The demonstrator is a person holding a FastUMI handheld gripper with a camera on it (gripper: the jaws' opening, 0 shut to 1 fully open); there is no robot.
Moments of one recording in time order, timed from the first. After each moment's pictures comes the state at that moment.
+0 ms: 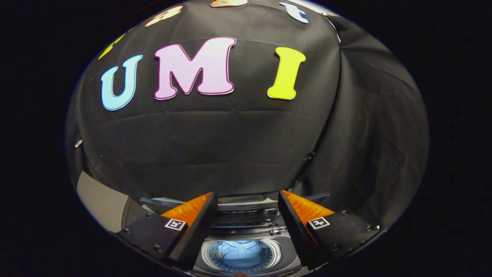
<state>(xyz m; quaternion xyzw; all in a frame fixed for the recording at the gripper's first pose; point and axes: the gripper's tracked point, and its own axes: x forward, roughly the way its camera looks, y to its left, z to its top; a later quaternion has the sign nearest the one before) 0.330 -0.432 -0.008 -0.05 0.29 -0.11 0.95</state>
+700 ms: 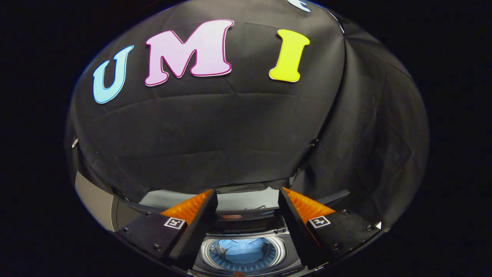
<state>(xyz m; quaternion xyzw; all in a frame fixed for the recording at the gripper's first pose) 0.345 -0.441 -0.048 -0.05 0.34 -0.12 0.93</state>
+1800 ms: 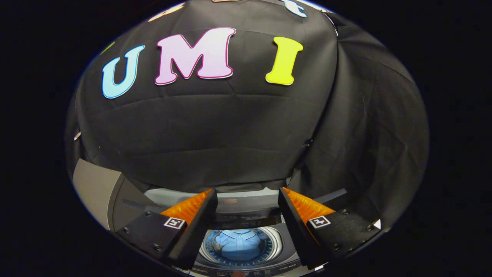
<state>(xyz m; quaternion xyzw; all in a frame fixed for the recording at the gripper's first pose) 0.334 -0.440 -0.040 -0.06 0.32 -0.12 0.94</state>
